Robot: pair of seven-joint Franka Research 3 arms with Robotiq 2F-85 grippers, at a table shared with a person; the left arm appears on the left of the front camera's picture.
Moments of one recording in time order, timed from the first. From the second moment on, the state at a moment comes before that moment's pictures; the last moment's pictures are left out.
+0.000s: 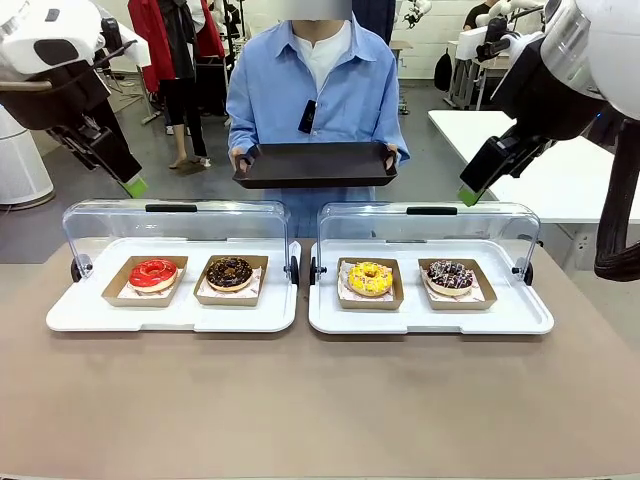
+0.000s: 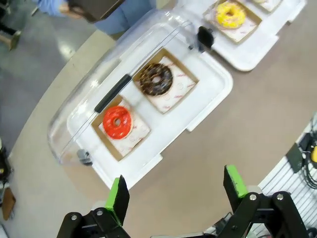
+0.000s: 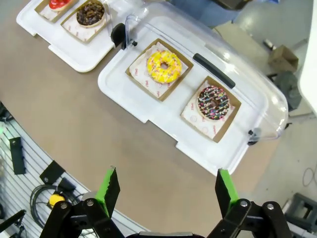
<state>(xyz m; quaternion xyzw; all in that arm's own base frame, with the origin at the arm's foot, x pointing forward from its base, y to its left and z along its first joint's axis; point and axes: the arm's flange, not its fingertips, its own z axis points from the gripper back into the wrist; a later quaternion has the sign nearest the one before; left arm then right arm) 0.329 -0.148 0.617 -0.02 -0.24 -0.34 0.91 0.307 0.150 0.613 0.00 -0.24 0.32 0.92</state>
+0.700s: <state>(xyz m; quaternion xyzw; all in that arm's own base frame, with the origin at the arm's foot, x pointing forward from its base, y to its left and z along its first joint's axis) 0.376 -0.030 0.599 -0.24 -0.33 -0.56 0.72 0.372 0.019 0.598 0.31 -0.34 0.46 0.76</state>
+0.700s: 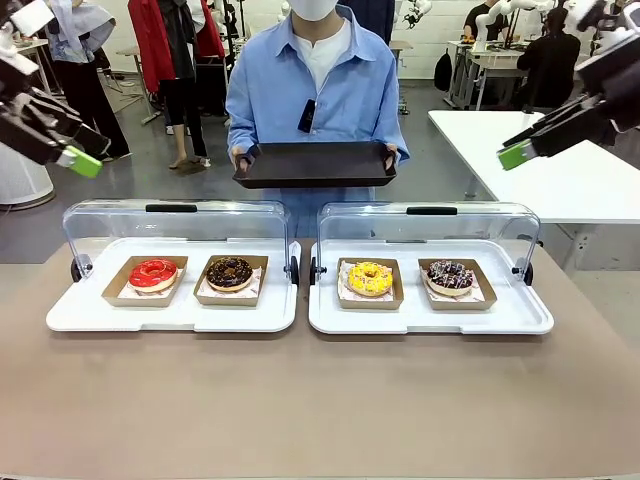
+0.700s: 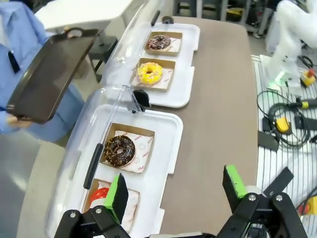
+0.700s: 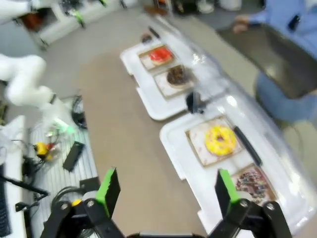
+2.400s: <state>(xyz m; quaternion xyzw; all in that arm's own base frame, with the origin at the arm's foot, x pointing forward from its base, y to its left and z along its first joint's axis) 0.356 0.136 0.539 -0.33 -0.35 -0.55 0.68 0.360 -0.119 0.557 0.36 -0.34 0.54 0.68</state>
